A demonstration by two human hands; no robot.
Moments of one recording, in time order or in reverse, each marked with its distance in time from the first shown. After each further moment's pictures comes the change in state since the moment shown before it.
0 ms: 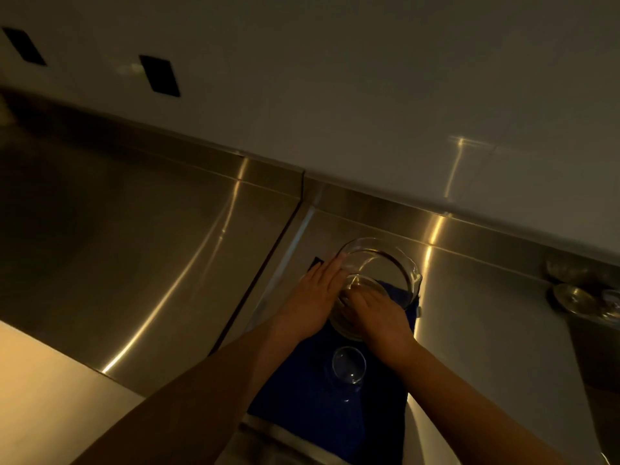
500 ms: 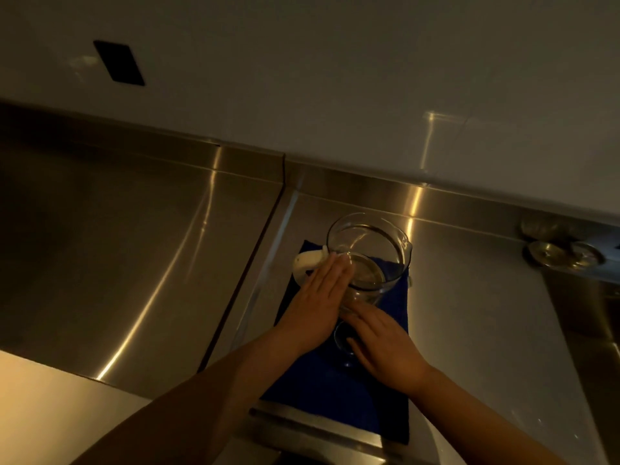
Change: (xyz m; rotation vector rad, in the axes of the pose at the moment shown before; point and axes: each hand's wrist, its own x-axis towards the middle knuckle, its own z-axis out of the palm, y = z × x) left_hand -0.038 0.022 0.016 -0.041 -0.006 0.030; right_hand -0.074 -0.032 0.005 0.206 0.009 -0.050
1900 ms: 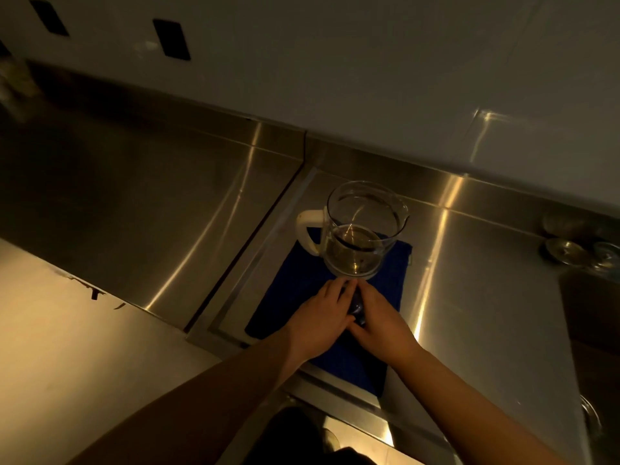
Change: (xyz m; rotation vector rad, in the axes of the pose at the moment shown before) left_hand -0.054 0.082 0.032 -0.052 -0.127 -0.200; right_hand -0.045 0.009 0.013 0.416 -0.083 0.226
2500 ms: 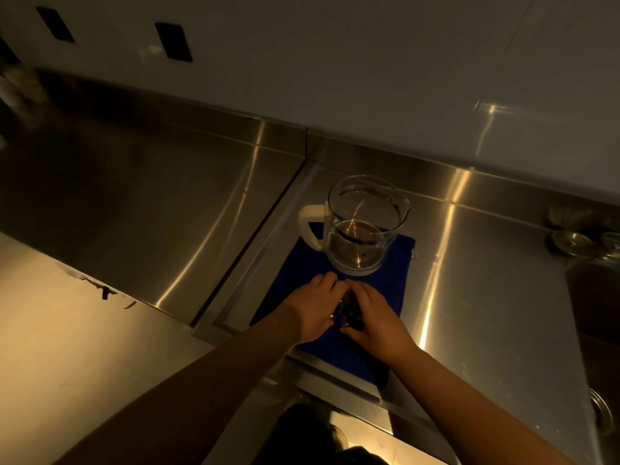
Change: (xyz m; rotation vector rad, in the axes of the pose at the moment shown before) left_hand -0.004 -0.017 -0.018 0.153 -0.153 0.039; right_hand -0.010 0.015 0.021 -0.184 -0.043 0.006
